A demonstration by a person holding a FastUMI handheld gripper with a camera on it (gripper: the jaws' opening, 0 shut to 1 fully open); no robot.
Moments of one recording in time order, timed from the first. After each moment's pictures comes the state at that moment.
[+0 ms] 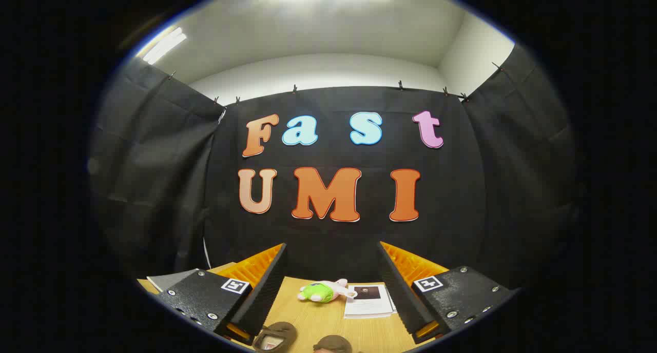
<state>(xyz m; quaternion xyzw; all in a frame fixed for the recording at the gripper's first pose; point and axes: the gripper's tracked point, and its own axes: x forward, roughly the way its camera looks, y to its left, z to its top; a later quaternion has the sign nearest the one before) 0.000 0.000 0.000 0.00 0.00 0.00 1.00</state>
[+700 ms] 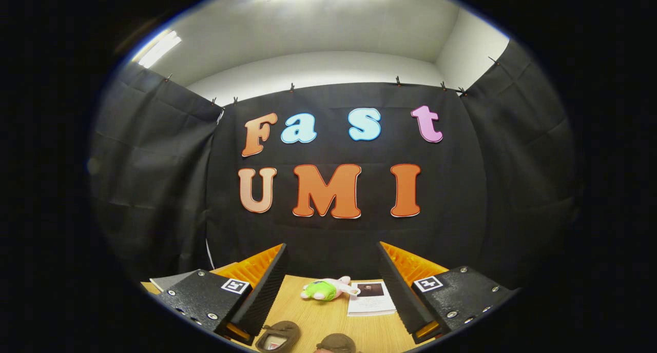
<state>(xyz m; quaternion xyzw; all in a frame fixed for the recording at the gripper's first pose) 0.001 0.001 -0.014 0.02 0.01 0.01 1.00</state>
